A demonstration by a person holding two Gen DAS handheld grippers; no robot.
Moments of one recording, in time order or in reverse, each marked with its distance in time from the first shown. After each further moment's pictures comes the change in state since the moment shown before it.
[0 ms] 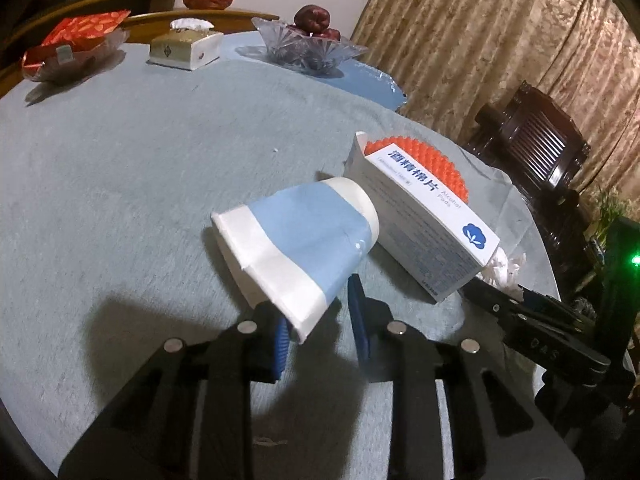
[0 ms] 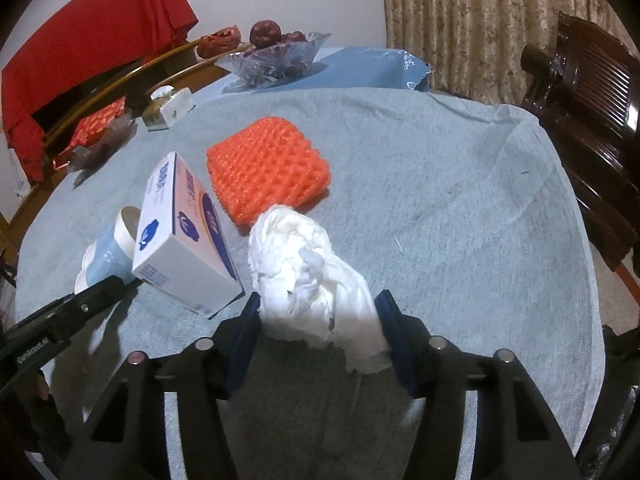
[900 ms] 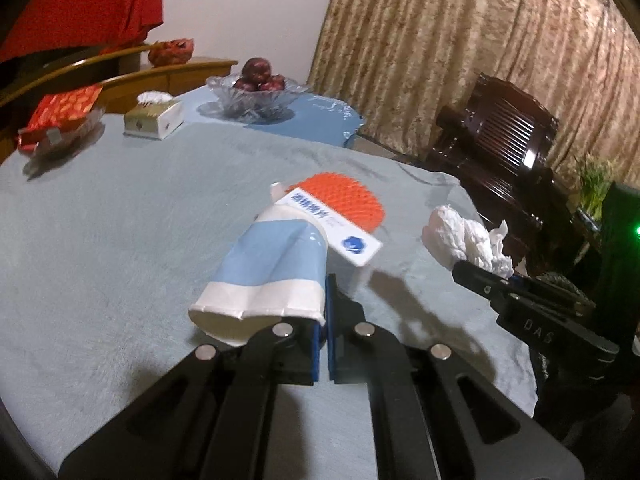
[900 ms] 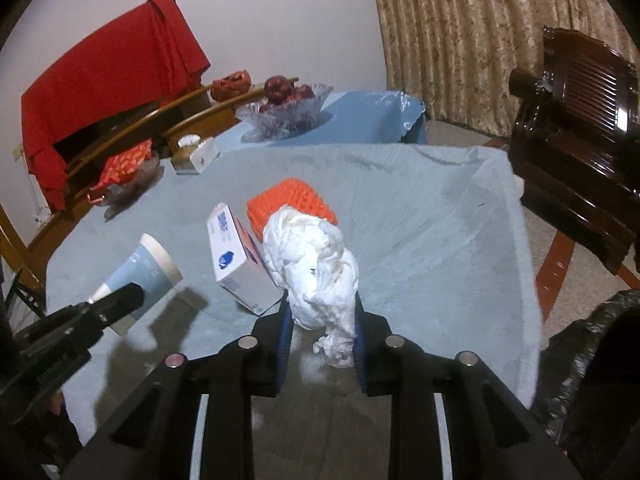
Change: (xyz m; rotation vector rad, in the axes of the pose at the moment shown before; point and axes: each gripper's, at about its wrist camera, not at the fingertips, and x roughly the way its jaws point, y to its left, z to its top) left arm -0.070 -0.067 -0.010 0.171 -0.102 -0.024; right arm -0.093 -0.003 -0.007 0.038 -0.158 0.051
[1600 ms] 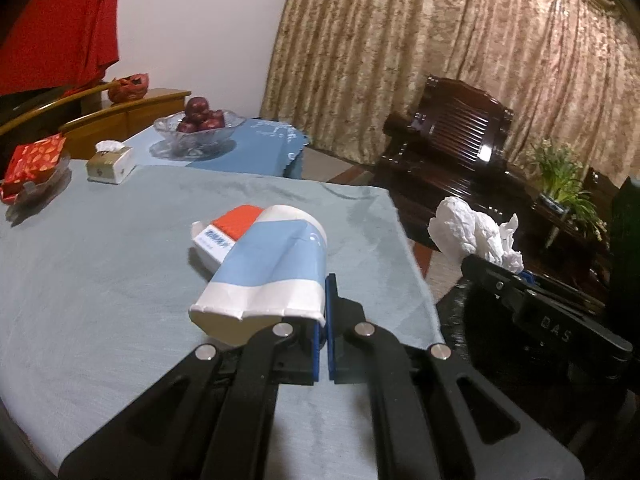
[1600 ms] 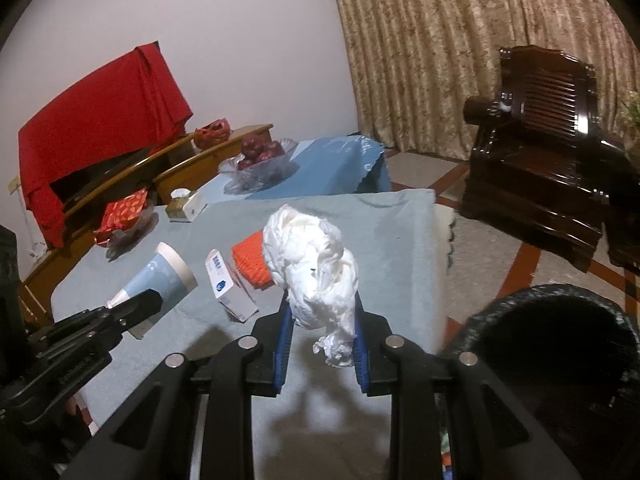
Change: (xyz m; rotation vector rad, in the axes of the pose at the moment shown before) left arm -0.052 -0.085 0.003 0.104 -0.053 -0.106; right arm -0.110 -0.039 -0.005 0.066 -0.136 -0.072
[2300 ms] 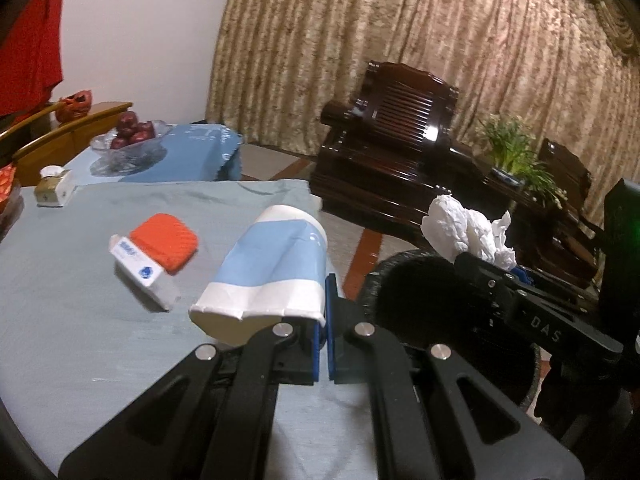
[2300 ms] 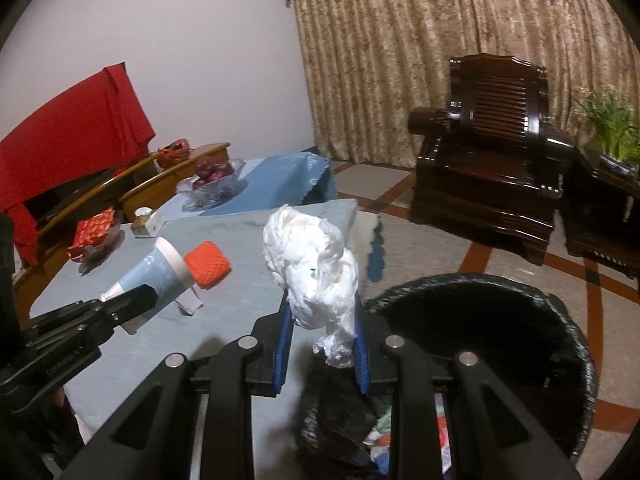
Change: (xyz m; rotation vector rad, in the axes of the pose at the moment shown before) left arm 0.000 -0.090 -0.007 0.113 0.032 -0.157; right arm -0.070 -0.065 -0.016 0.046 -0.048 -0.145
